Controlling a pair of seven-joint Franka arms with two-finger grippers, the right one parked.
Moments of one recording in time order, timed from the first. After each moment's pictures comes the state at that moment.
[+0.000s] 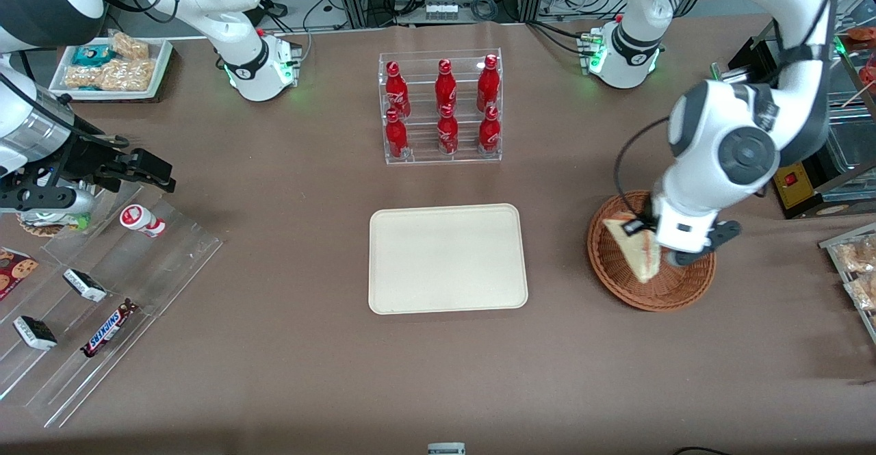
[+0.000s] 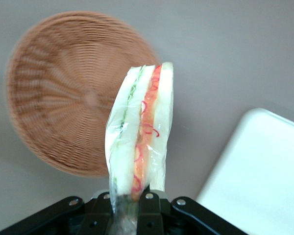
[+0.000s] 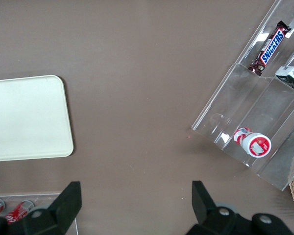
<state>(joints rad) -0.31 0.21 0.00 -1.80 0.00 1.93 -0.72</state>
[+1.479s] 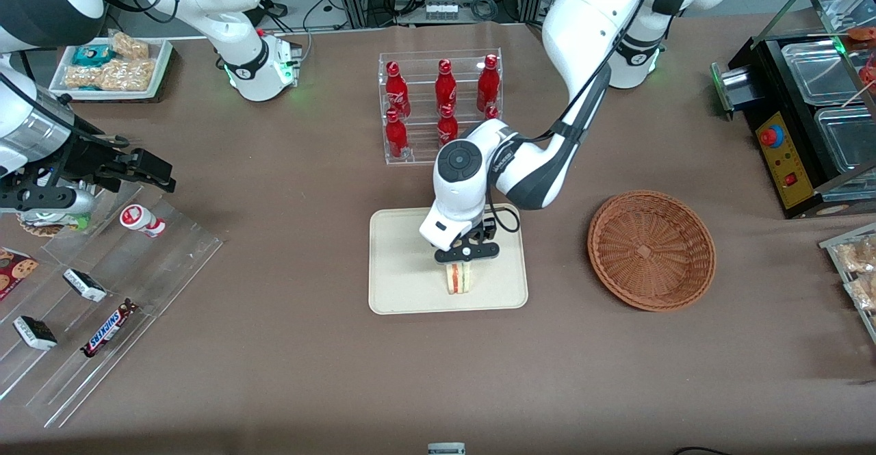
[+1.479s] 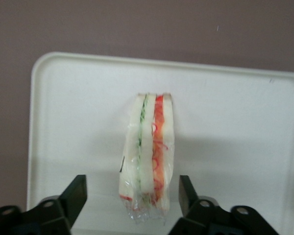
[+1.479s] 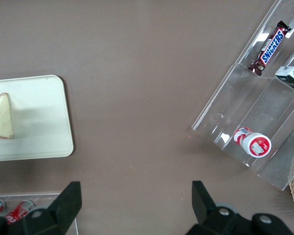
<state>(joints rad) -0.71 0.68 -0.01 -1.43 0.08 2.18 -0.90</state>
